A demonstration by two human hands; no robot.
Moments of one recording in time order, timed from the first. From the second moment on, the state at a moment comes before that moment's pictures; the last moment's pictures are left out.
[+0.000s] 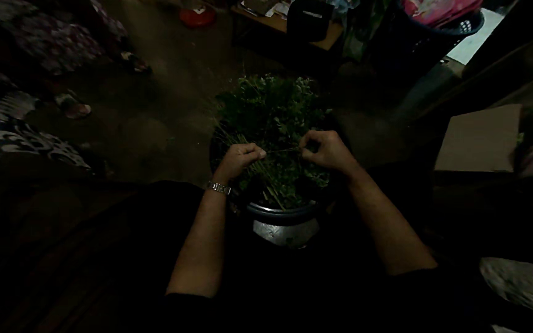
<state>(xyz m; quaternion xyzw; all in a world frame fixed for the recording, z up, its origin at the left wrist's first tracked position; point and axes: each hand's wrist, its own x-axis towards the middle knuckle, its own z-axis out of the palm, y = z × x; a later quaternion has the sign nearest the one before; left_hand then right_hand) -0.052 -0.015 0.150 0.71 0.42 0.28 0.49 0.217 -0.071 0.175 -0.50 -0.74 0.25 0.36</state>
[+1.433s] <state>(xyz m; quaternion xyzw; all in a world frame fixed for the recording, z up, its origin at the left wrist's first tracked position) -0.021 0.018 0.097 0.40 0.71 0.30 0.50 0.186 -0.025 0.030 -0.80 -0.49 0.34 -0.01</state>
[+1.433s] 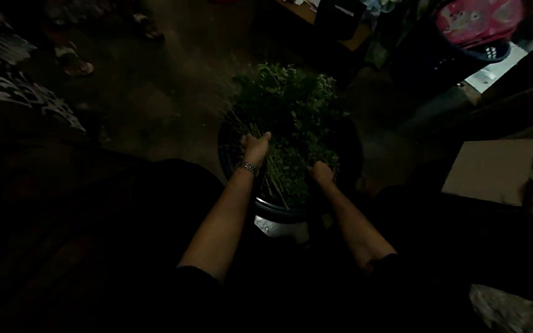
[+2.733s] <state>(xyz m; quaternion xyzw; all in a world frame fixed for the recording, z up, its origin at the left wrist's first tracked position) 0.005 -0.037 0.128 0.55 0.46 0.35 0.61 0.172 -0.094 0.167 -0.61 -0.73 0.17 0.24</state>
